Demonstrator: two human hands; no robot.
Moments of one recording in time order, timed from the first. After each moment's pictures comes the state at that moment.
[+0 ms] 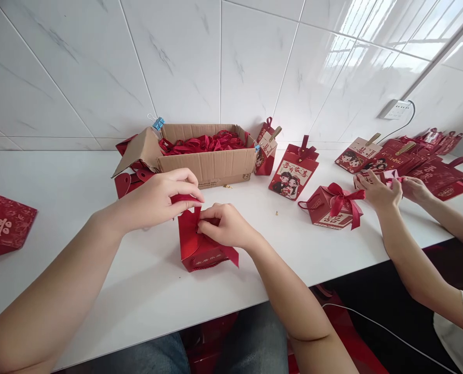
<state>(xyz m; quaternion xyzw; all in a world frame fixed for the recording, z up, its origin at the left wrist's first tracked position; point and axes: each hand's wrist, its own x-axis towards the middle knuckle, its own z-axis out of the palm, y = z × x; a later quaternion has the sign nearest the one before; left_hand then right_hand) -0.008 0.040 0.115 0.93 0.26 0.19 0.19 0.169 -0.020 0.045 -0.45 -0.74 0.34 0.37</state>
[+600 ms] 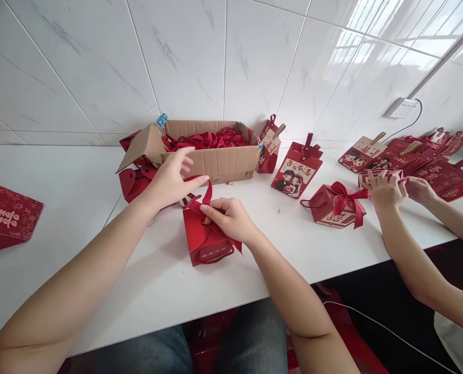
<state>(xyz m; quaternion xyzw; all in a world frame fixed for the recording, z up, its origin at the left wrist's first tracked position) 0.013 0.070 0.086 0.80 0.45 0.35 0.19 0.167 -0.020 0.048 -0.49 -0.67 0.37 0.42</state>
